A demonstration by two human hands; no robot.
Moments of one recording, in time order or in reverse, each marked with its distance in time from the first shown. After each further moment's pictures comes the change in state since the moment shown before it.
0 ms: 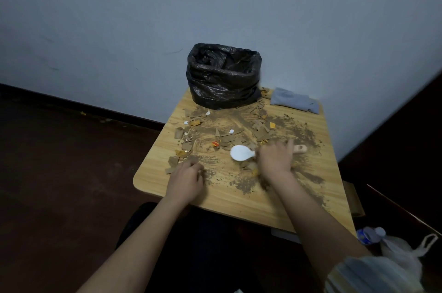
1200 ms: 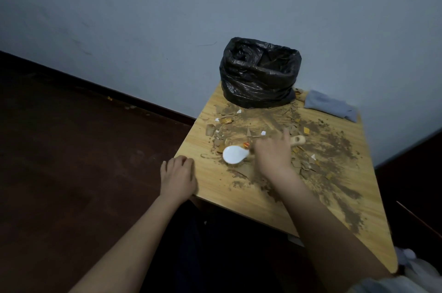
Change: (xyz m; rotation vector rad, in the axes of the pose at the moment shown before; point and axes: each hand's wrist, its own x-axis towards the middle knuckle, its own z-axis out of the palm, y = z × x) left_hand -0.008 -0.091 -0.017 0.134 0.026 -0.180; right_hand 0.002 -0.092 -0.054 -0.042 0.018 -0.251
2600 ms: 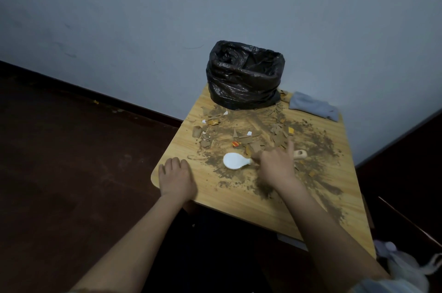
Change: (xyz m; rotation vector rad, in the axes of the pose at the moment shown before) left_hand -0.001 0.040 0.000 0.211 -0.083 -0.051; right_hand -0.018 0.043 0.034 0.099 -0.015 0.045
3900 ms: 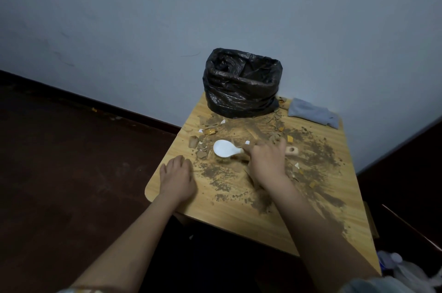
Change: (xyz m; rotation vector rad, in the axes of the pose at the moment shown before) left_hand 0.032 0.005 -0.011 -0.176 -0.002 0.094; right_hand 0.030 -0.008 -0.016 0.060 0.122 0.016
